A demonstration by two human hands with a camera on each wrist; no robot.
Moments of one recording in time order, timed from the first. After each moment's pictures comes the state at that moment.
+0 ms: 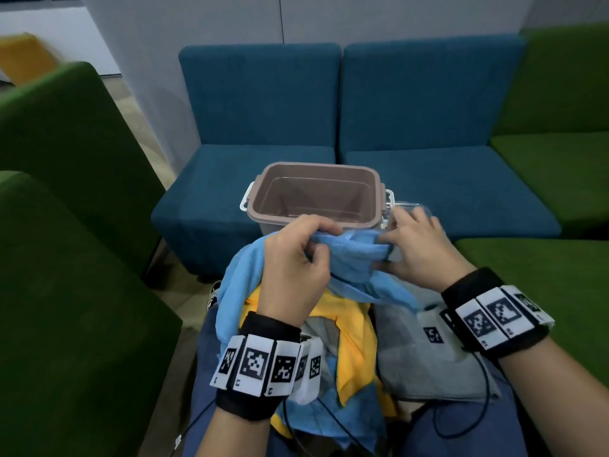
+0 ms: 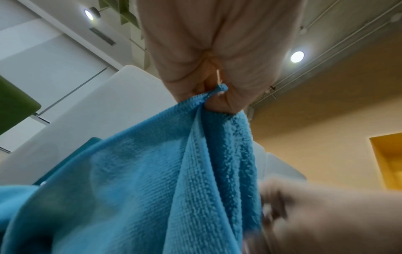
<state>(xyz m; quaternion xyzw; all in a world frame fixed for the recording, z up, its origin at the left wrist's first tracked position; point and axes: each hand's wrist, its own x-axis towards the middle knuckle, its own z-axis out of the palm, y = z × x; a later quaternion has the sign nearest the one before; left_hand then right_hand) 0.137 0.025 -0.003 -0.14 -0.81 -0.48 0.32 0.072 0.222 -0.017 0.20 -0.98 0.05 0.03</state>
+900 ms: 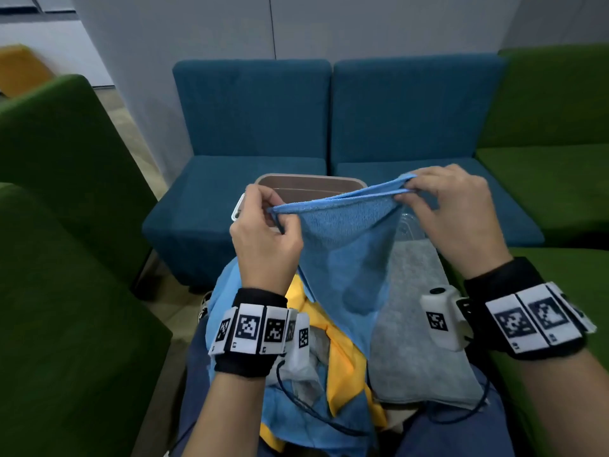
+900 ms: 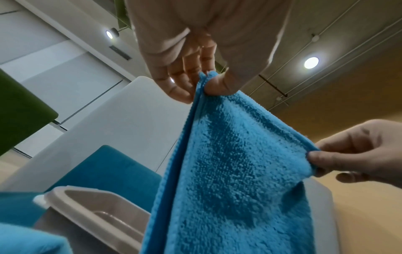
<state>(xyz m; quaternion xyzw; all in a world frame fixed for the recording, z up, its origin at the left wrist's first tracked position) 0.103 0.019 0.013 -0.01 -0.77 -0.47 0.42 0.071 0.244 0.040 0.19 -0.90 0.22 0.33</state>
